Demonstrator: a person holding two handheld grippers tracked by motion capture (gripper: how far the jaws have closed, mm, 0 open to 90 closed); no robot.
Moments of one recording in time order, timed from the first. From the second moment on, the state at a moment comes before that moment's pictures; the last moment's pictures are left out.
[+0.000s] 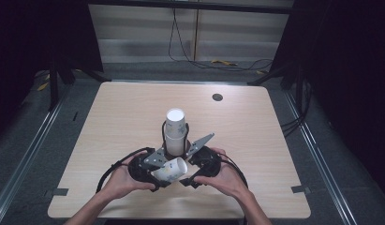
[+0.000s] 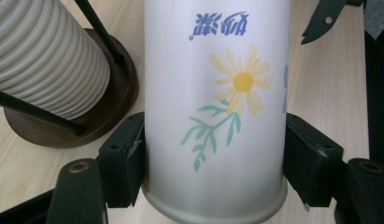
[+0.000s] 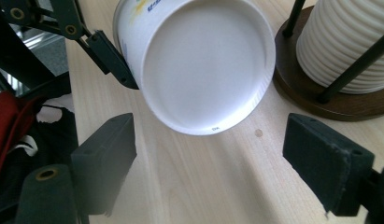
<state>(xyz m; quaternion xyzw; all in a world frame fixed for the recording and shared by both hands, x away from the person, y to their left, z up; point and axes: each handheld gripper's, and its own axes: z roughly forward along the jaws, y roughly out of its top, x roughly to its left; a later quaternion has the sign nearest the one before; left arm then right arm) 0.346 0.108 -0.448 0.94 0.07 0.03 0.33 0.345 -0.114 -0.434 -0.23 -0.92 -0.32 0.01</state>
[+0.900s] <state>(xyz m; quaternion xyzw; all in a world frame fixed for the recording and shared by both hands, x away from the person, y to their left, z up) 0.331 0.090 -0.455 0.95 0.02 0.03 0.30 0.343 -0.105 -0.438 -0.19 -0.93 -0.30 0.06</state>
